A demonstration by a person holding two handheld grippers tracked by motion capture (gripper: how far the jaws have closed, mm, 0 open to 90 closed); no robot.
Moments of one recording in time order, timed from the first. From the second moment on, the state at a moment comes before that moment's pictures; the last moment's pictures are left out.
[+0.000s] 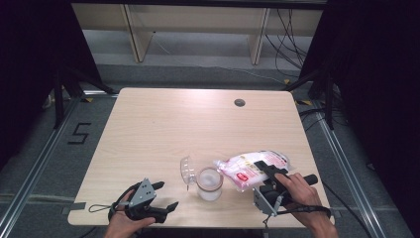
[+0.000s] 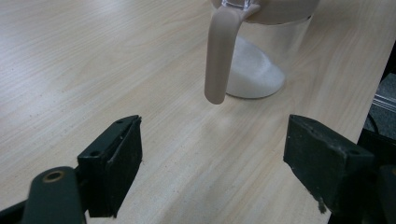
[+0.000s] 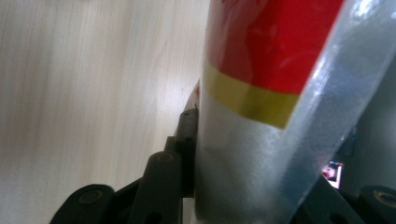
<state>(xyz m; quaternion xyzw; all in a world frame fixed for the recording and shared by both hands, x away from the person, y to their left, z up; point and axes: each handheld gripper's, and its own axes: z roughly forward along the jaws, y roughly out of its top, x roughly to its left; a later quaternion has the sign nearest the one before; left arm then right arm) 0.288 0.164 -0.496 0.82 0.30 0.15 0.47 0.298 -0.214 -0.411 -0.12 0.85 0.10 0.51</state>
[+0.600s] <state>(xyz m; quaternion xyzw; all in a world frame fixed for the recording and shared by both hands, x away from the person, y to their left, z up) 0.289 0.166 -0.495 0.82 0.30 0.16 0.47 0.310 -0.222 -0.424 -0.04 0.86 0.21 0.46</state>
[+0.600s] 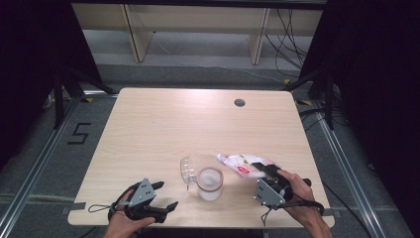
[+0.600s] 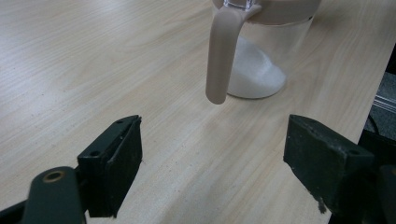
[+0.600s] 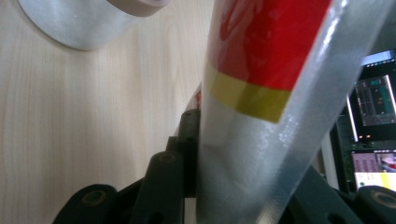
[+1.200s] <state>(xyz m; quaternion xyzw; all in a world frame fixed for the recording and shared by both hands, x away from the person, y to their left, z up) 0.288 0.165 -0.496 0.82 0.30 0.15 0.46 0.322 -0.231 -0.439 0.02 0.87 0.30 0.40</state>
